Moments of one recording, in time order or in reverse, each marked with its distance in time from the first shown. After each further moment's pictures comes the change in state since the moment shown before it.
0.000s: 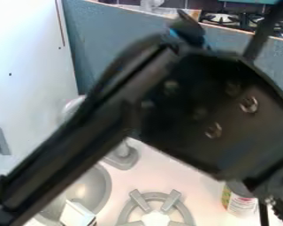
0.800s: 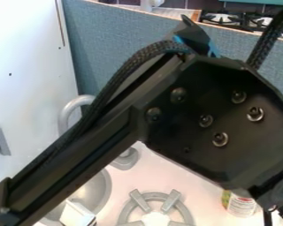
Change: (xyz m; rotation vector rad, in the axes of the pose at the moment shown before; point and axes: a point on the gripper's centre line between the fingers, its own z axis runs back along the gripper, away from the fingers) arm -0.001 0.011 0.004 0.077 0.035 0.068
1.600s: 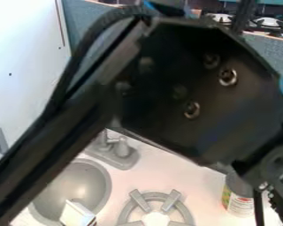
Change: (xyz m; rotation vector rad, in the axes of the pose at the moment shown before) arm -0.015 -0.002 0.012 0.010 -0.049 0.042
